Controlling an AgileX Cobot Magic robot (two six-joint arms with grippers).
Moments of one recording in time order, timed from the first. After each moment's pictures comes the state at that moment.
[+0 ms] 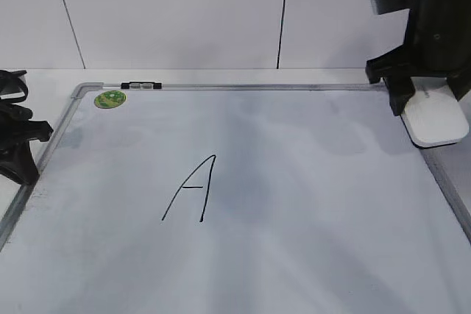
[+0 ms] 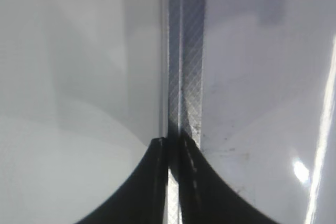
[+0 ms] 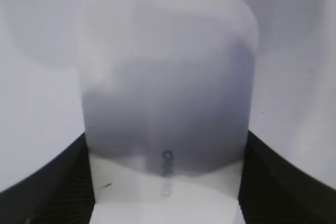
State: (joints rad) left arm 0.00 1.94 -1.21 -0.27 0.87 0.15; right arm 0.30 1.78 -1.50 -0.32 1.22 0.31
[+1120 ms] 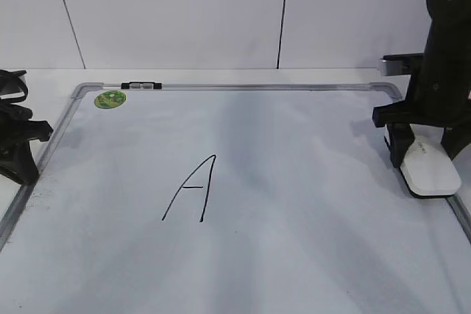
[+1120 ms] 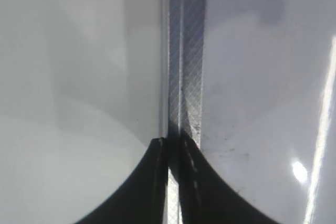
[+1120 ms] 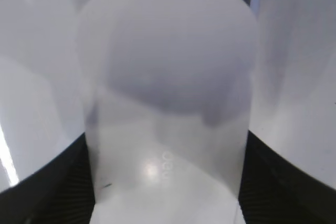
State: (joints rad) left arm 0.00 1.94 -1.21 -0.28 0.87 0.15; right arm 0.13 1.99 -1.50 -0.08 1.22 0.14
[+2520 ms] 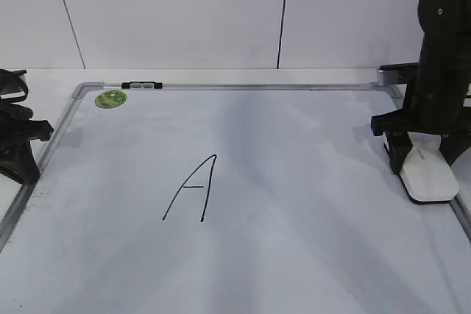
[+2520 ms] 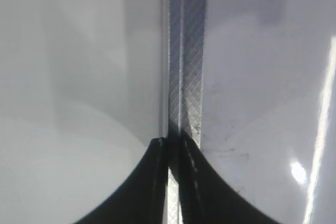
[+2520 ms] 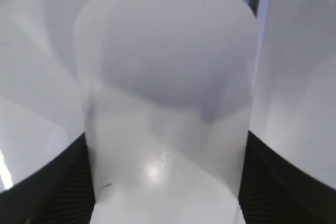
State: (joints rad) left arm 0.00 1.94 -1.21 -0.28 0.87 0.15; right arm 0.13 2.04 -1.50 -0.11 1.20 0.15
